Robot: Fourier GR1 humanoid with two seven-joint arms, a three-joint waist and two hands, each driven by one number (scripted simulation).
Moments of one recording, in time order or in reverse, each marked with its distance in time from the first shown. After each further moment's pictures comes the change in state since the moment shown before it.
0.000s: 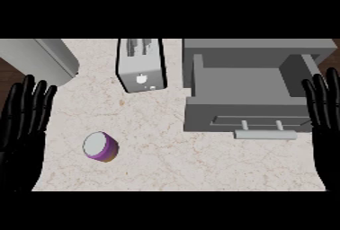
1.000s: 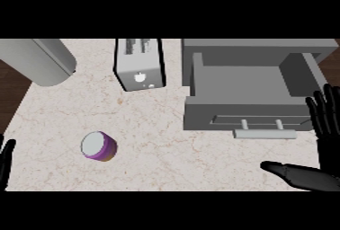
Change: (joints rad) left arm 0.359 -0.090 0.020 -0.248 -0.057 0.217 0.339; right arm 0.092 0.007 -0.089 0.050 -0.035 -0.037 0.184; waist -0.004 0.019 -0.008
